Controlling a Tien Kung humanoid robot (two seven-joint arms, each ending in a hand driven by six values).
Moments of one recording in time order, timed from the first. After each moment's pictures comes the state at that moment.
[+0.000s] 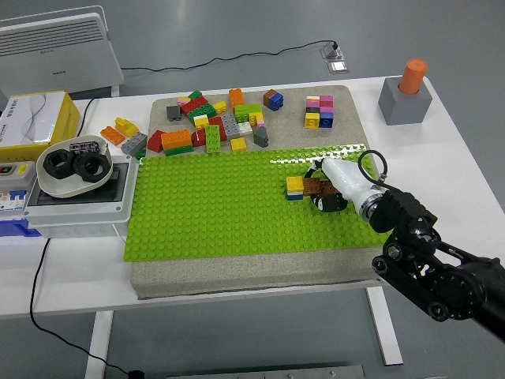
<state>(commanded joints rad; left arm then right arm) -0.07 0.07 -1.46 -0.18 1.78 0.14 0.13 0.50 -0.15 0.79 1.14 -1.97 -0.09 -0.26</state>
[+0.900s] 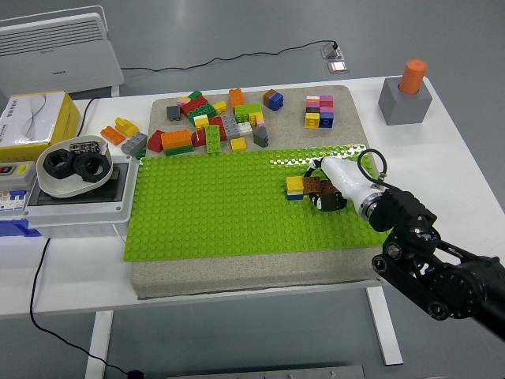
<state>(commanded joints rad) -0.07 0.07 -1.47 -0.18 1.78 0.15 0.12 0.51 -0.15 0.78 1.15 -1.97 -0.09 -0.26</state>
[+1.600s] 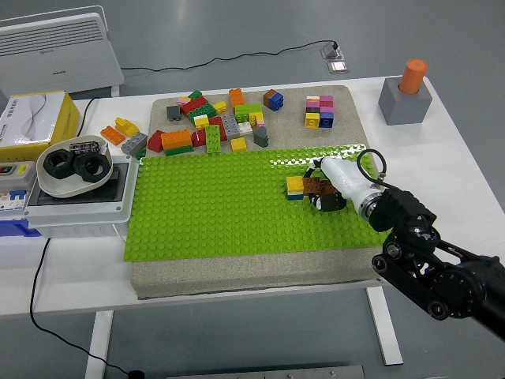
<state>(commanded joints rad) -0.07 0.07 -1.47 -0.18 1.78 0.15 0.12 0.51 -0.15 0.78 1.14 -1.97 -0.08 -0.26</state>
